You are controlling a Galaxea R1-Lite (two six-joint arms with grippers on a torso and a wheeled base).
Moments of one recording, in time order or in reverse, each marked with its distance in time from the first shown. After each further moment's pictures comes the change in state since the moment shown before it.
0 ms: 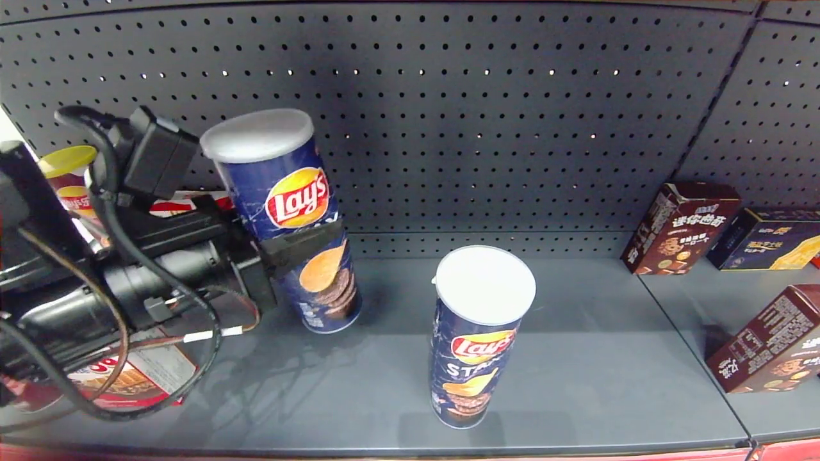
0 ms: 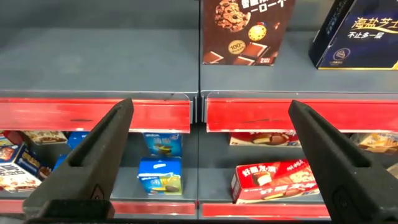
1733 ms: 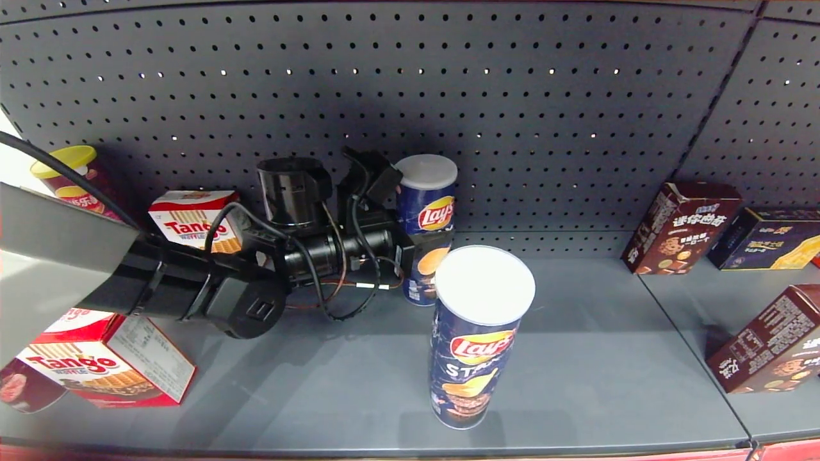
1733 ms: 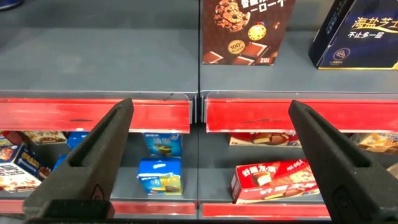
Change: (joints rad) left arm -0.060 0.582 -0.475 0.002 -0.161 0.091; right arm 0.000 0.000 0.000 0.000 0.000 0.000
